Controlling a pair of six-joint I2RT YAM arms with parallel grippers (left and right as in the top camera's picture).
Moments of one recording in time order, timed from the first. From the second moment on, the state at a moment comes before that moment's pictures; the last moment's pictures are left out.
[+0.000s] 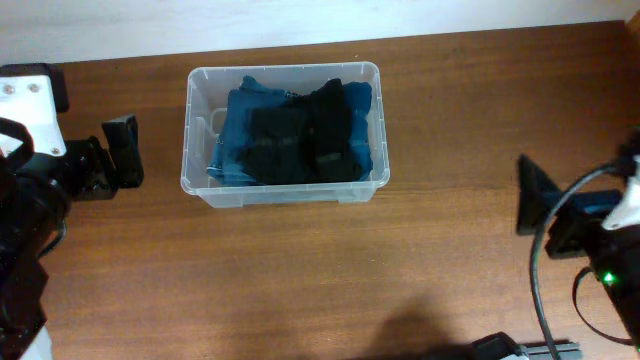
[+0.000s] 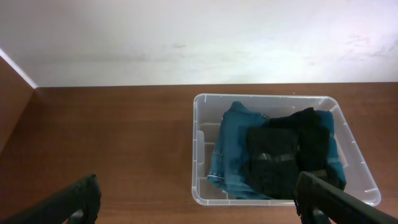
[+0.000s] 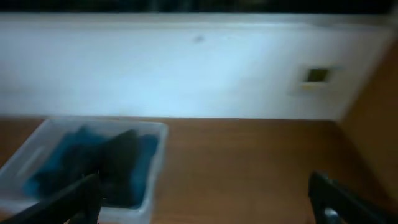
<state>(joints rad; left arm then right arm) 0.10 1.28 2.03 -1.28 0.14 0.04 0.24 0.86 1.71 -1.13 0.26 0.07</state>
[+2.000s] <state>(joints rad) 0.10 1.28 2.03 -1.36 0.12 0.04 0.03 0.01 0.16 -0.57 -0.04 0.07</state>
